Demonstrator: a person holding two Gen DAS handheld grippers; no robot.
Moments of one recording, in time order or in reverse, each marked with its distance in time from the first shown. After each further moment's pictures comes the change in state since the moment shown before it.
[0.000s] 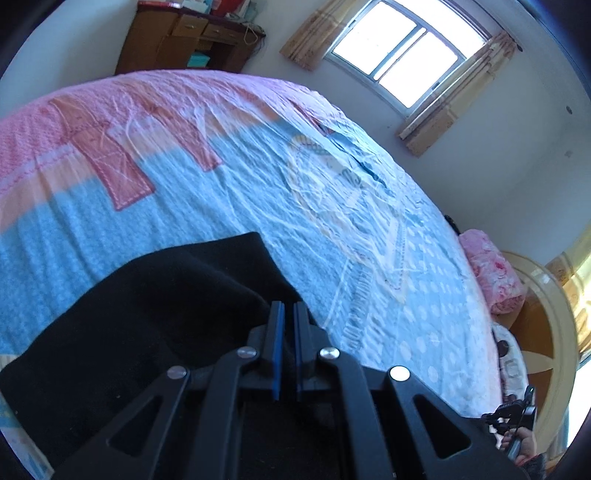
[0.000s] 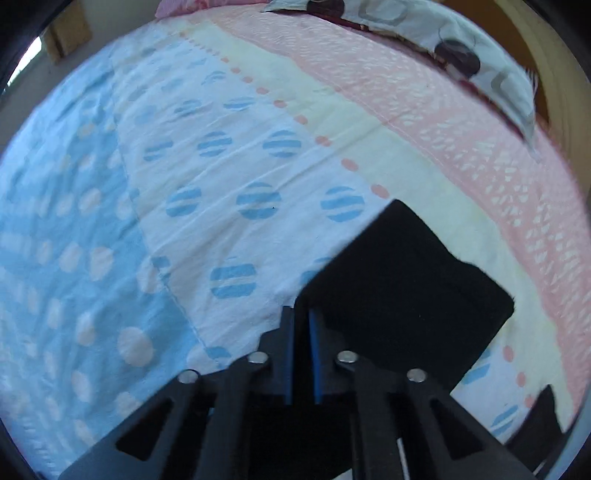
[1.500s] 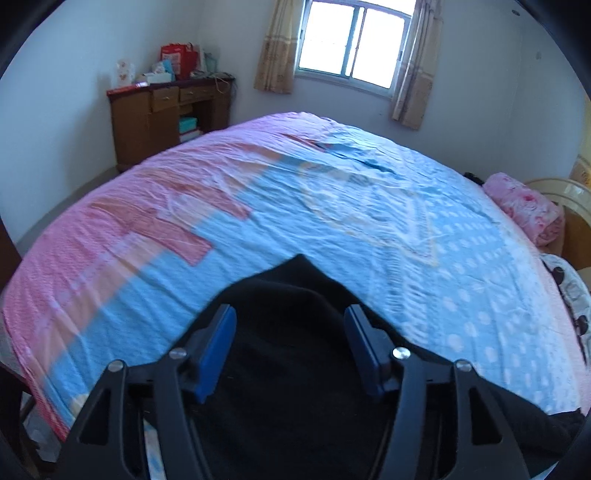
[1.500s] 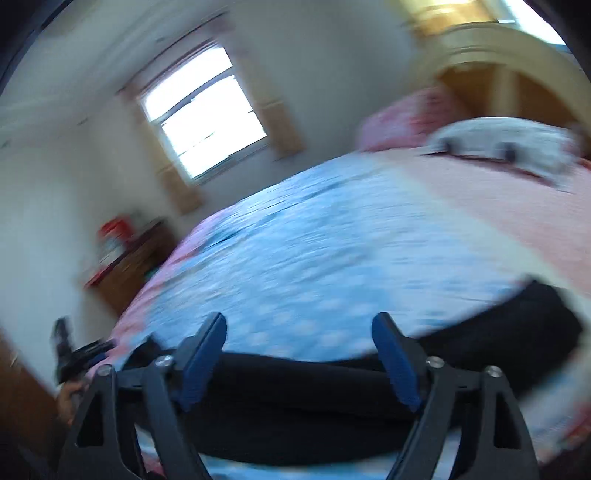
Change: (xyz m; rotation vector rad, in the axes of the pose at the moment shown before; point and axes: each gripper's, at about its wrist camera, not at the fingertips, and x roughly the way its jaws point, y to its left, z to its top) left arm -0.074 -0.014 -0.023 0.365 -0.122 0.257; right arm -0.194 -0.101 -0.272 -0.400 -0.538 0.815
